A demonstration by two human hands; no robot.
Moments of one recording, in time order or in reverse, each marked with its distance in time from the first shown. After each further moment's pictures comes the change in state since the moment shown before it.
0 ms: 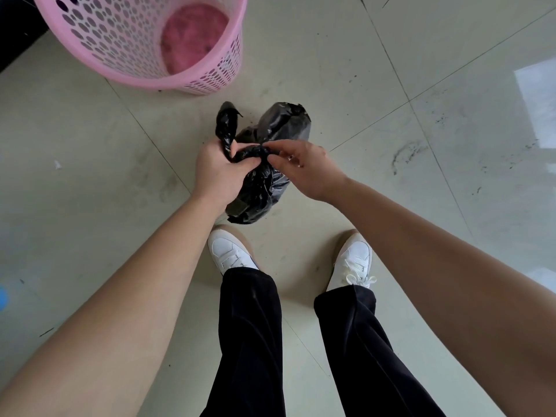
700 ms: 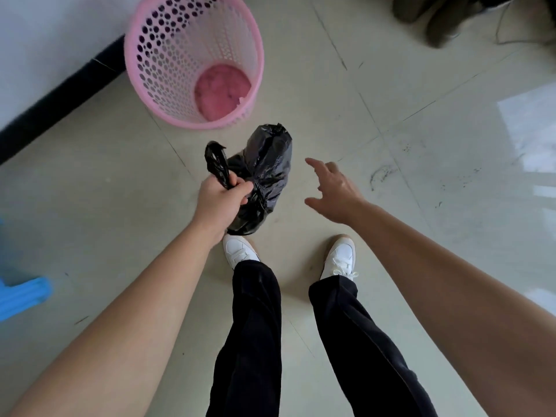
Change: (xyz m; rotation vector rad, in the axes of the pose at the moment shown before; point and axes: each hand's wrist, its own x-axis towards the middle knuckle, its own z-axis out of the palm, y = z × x) left_hand -0.090 0.077 -0.055 -0.098 -0.005 -0.194; right_hand -0.081 -0.038 -0.054 -0.369 -0.067 0.199
